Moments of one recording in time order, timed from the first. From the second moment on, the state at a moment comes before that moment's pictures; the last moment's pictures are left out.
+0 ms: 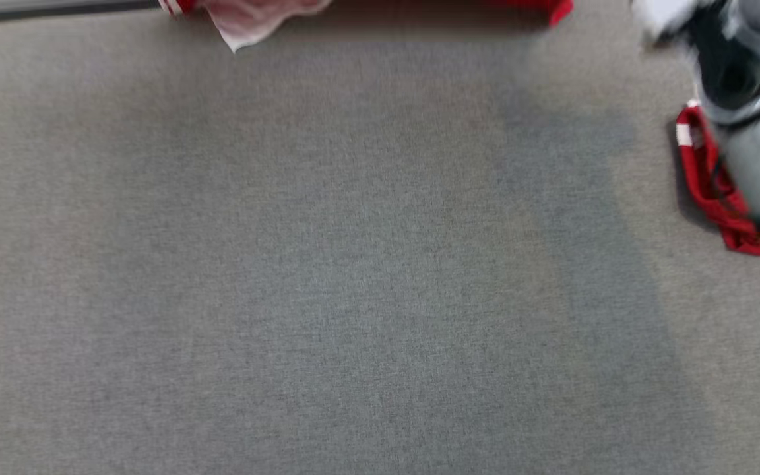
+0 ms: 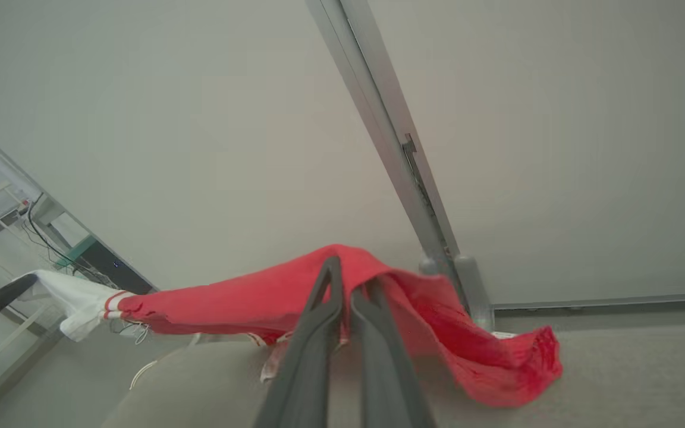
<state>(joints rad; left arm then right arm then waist) -1.33 0.58 -0.71 0.73 -0.97 -0.13 0.15 -1.24 -0.31 0.63 0.72 1.13 0.13 0.09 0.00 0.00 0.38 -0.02</state>
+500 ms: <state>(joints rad) -0.69 0.93 -0.91 0.29 -1.32 -0.10 0.54 -0.75 -0.50 0.92 0.52 1.30 0.13 0.40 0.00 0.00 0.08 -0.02</state>
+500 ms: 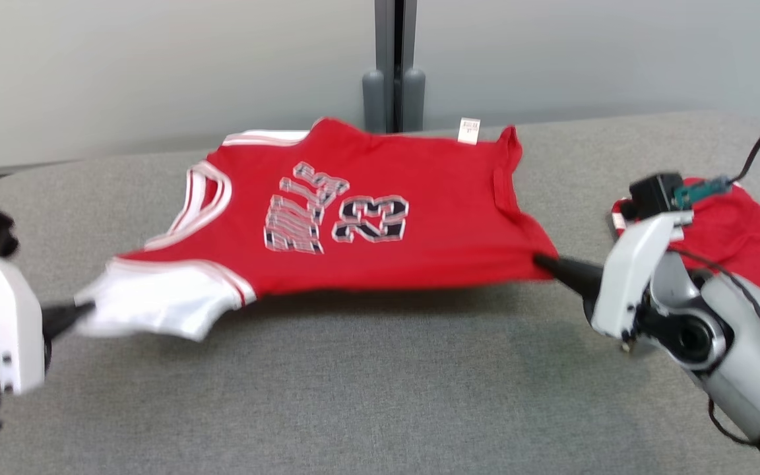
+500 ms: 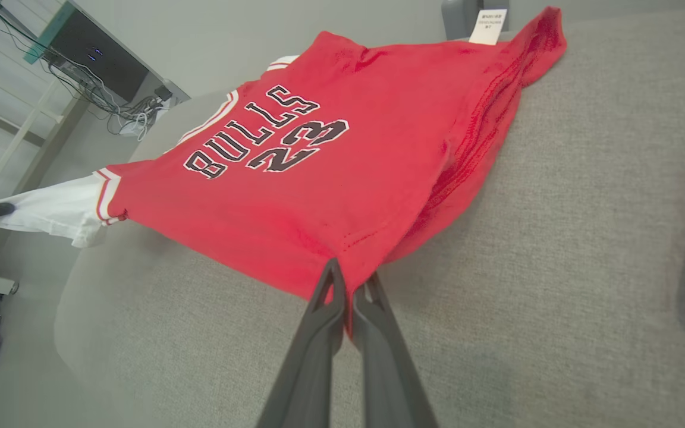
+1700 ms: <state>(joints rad) -0.47 1.22 -0.91 -0.24 -1.56 0.07 0.72 -0.35 -0.63 0.58 0.19 1.16 0.13 0.77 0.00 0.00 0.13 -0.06</state>
